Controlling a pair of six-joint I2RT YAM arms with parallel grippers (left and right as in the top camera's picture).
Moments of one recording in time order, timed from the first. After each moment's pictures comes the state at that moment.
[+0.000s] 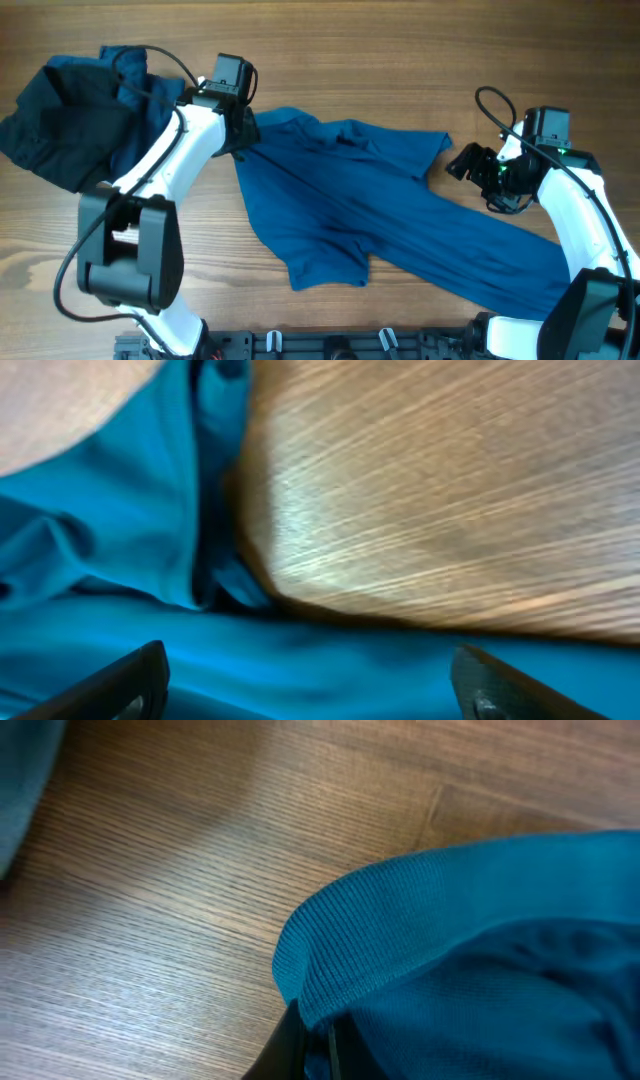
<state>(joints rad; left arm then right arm) -0.22 1.85 1.32 -0.78 -0.18 -0.52 -0.19 1.49 0.91 -0.76 -0.30 0.36</state>
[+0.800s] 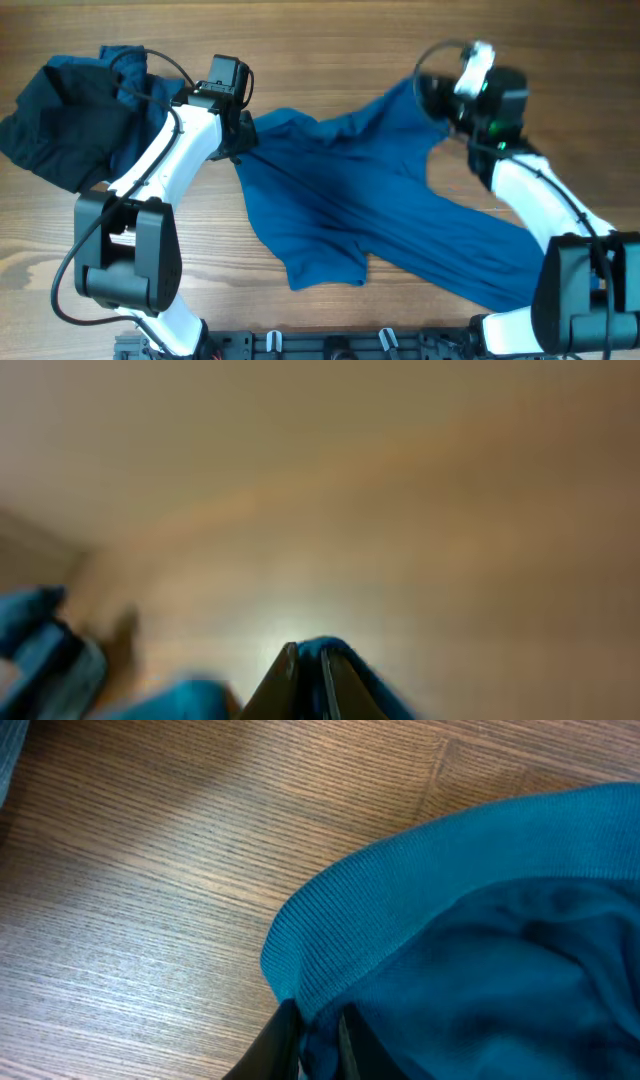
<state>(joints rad) -0.21 1.84 1.32 -0.84 -0.13 -0.50 0.04 1.62 0.94 0.29 -0.39 0.42</state>
